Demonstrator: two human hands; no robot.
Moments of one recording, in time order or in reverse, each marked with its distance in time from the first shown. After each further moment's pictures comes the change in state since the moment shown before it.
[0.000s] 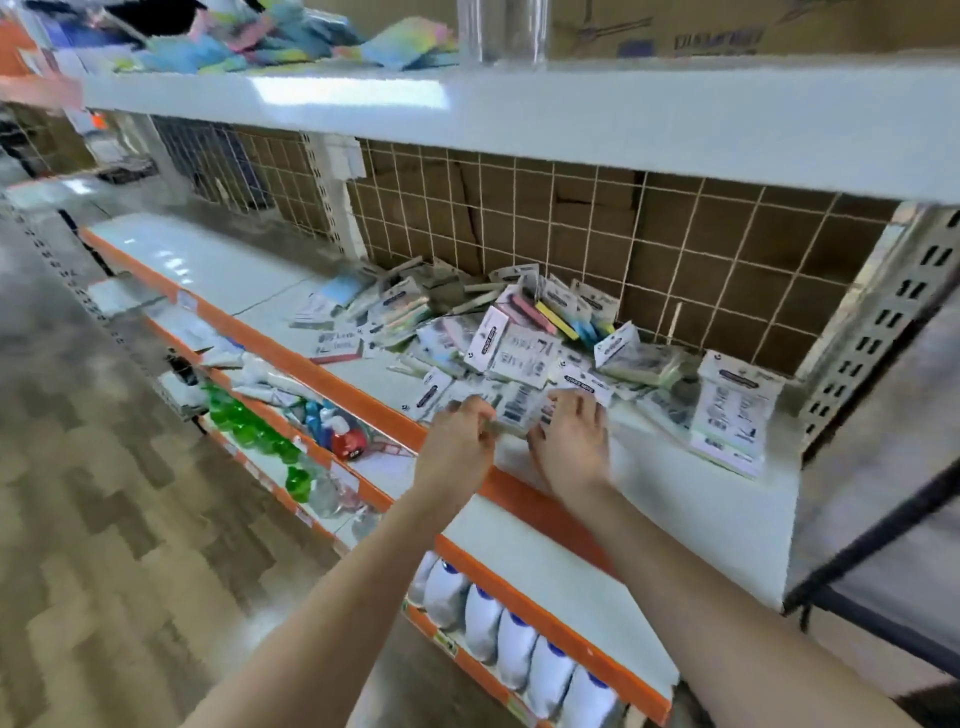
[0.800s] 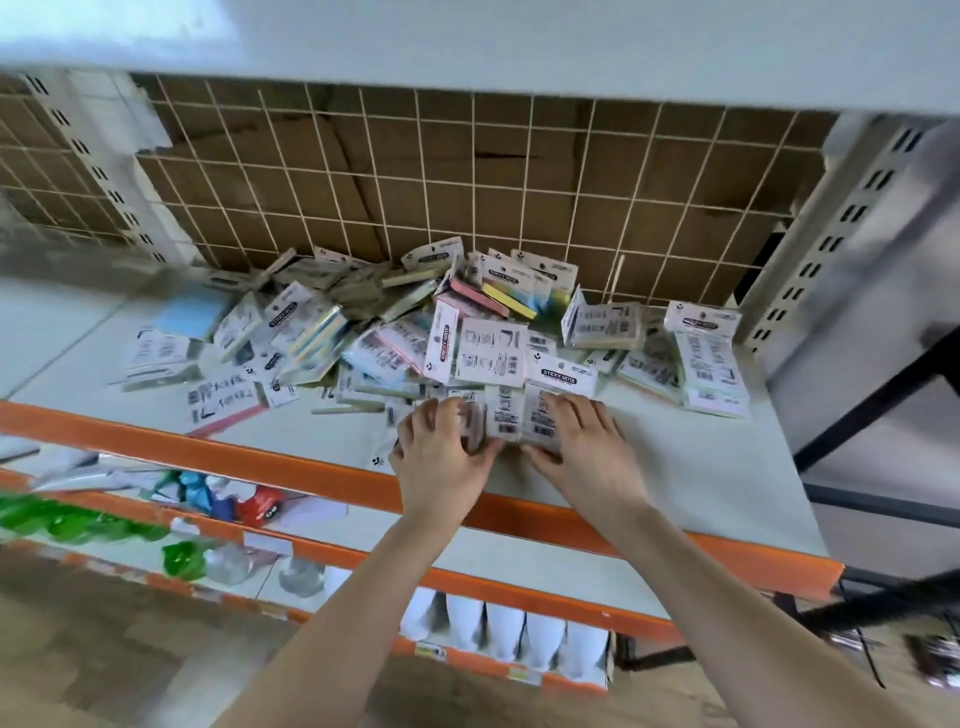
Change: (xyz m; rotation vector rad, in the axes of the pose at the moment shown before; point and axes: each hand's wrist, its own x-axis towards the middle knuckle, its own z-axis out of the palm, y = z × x) left_hand 0.081 -0.063 0.024 0.084 -0.104 0.202; right_hand -0.001 -0.002 0.025 -0.352 0.169 0.006
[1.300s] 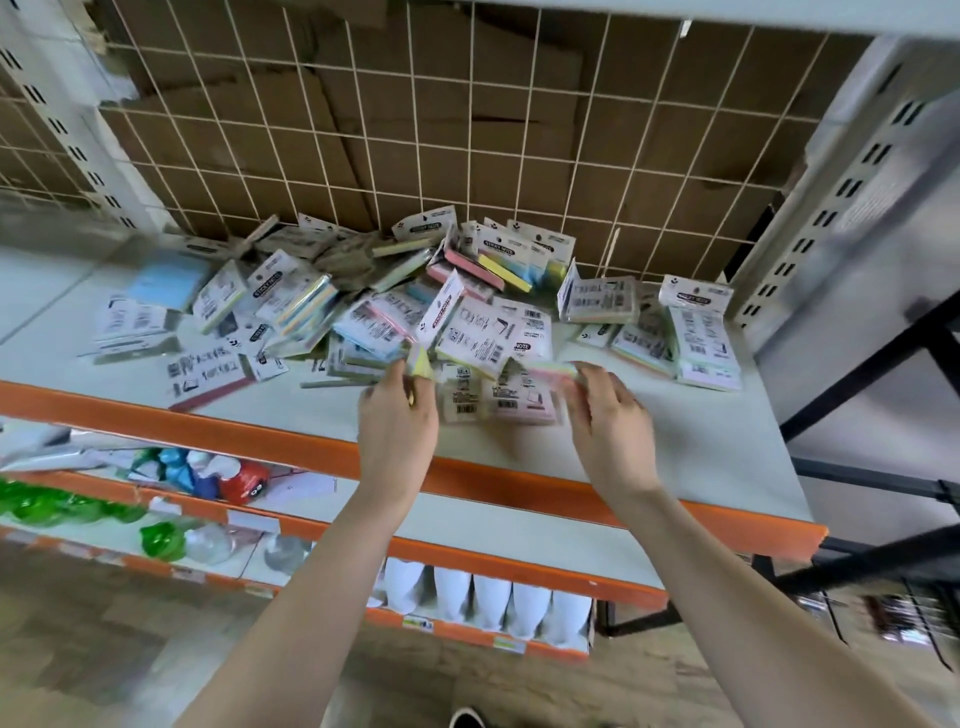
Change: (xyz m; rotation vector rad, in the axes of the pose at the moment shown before) left_hand 0.001 -0.006 -0.043 -0.458 0.157 -0.002; right_hand -0.009 -0.002 -0.011 0.229 0.441 0.020
